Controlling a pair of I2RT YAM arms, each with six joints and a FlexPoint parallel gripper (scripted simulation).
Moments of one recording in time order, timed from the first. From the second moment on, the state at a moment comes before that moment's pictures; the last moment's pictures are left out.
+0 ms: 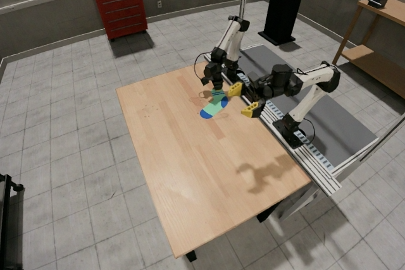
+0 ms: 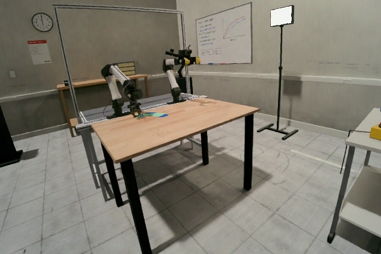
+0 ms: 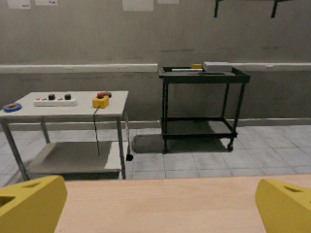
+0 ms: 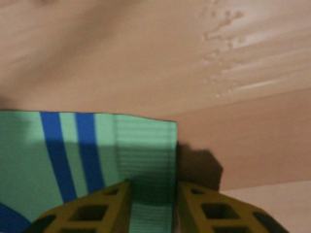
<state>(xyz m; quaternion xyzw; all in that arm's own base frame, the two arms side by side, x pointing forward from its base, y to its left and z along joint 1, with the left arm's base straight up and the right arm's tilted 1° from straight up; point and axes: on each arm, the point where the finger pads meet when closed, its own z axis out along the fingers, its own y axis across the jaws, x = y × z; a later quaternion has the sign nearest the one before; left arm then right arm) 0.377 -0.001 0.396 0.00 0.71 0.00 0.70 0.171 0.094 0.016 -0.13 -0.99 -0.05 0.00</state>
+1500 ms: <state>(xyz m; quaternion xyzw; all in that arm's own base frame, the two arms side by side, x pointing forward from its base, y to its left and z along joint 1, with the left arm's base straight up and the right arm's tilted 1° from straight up) 0.377 -0.001 0.396 0.00 0.71 0.00 0.70 0.173 0.103 0.016 -0.13 -0.99 -0.10 -0.01</state>
